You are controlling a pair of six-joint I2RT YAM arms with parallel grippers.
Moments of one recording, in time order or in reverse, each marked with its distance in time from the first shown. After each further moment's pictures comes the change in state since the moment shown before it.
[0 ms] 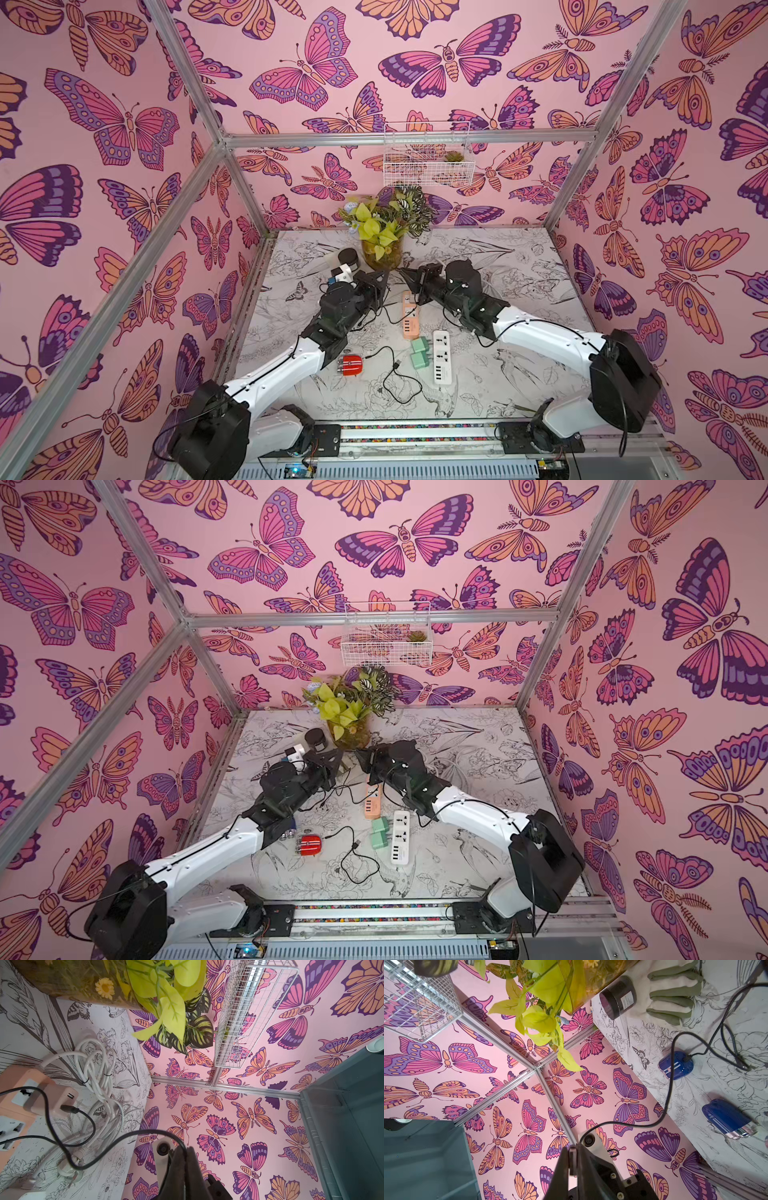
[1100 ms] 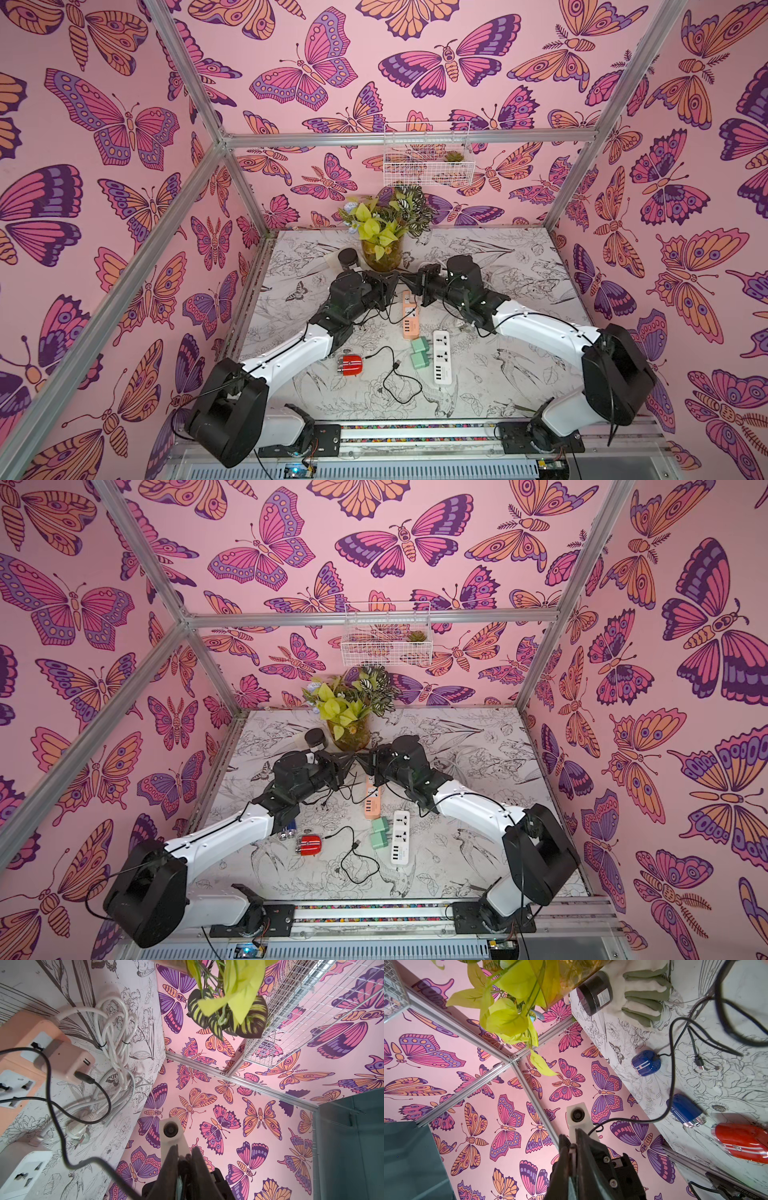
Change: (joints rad) left arm 0.033 0.143 0.092 -0.078 0.202 -0.156; right arm -0.062 0.040 0.022 -0.071 -0.196 -0.097
